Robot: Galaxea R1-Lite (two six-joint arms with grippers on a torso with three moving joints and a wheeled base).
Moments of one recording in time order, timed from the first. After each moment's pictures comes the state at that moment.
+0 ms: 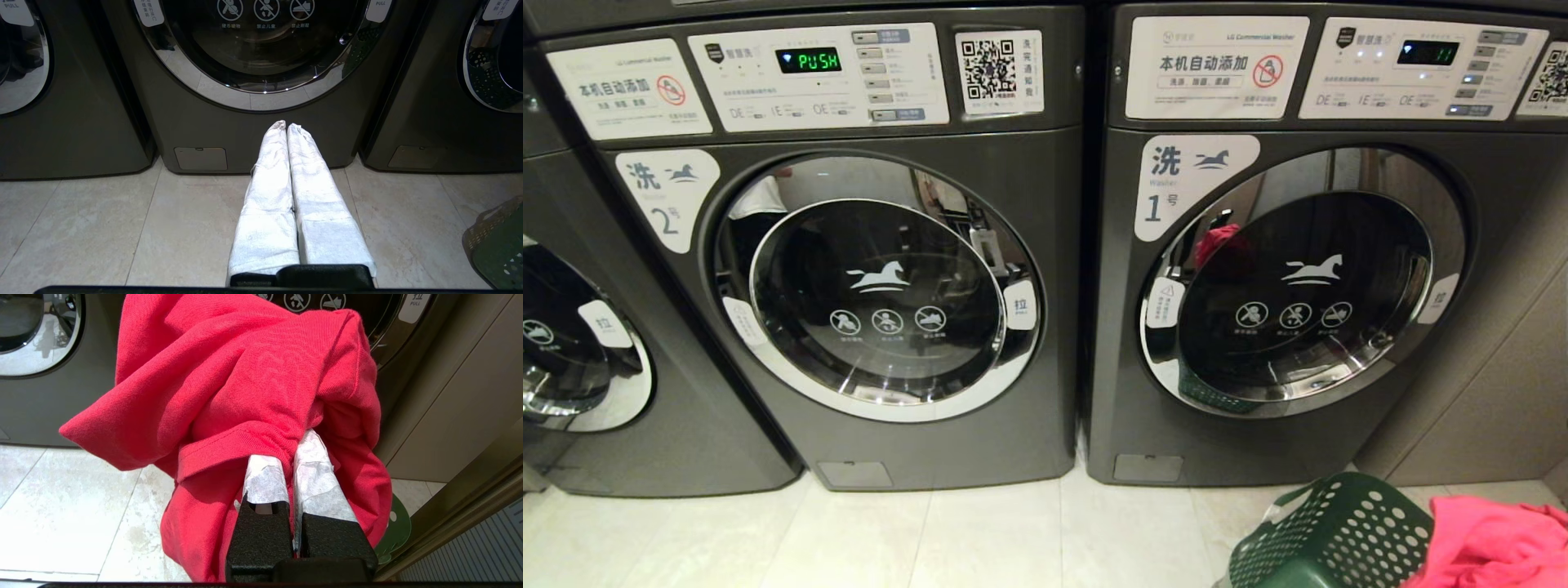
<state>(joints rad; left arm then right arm) 0.00 0.00 0.00 0.00 0.00 0.00 0.00 0.00 0.00 0.01 0.01 -0.10</state>
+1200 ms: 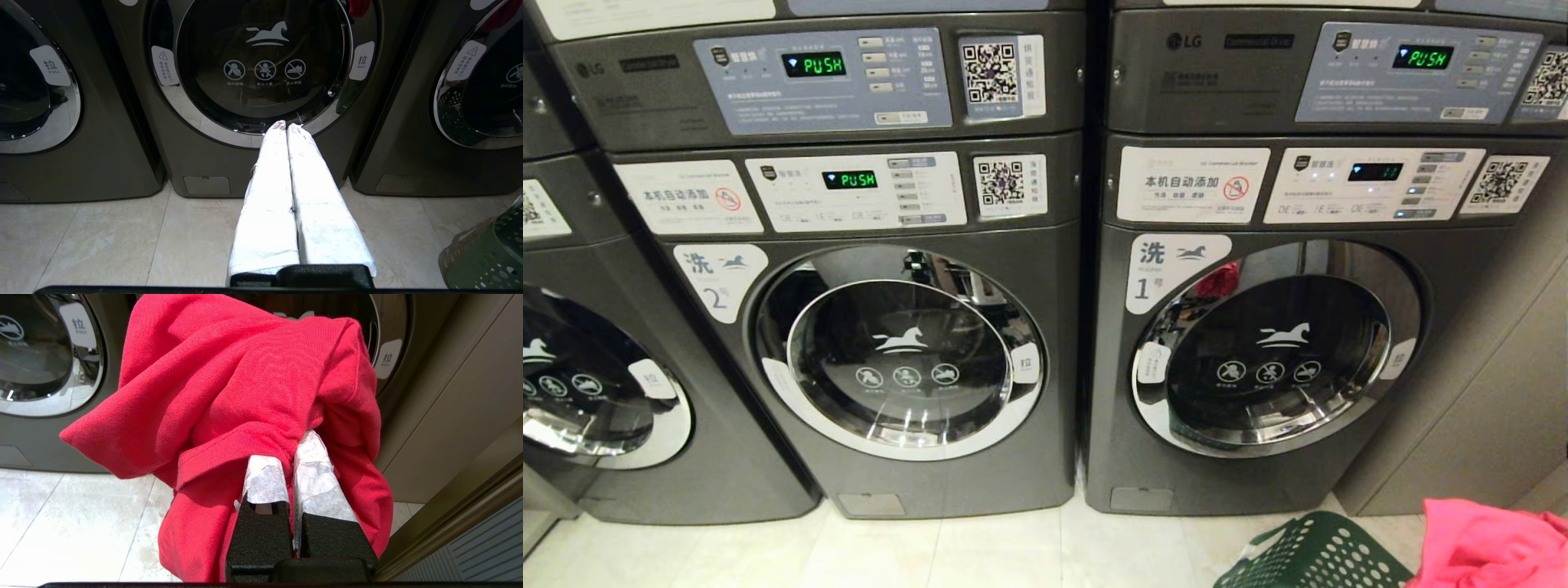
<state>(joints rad) 0.00 0.00 0.00 0.00 0.00 0.00 0.00 0.00 0.00 0.01 0.01 -0.10</state>
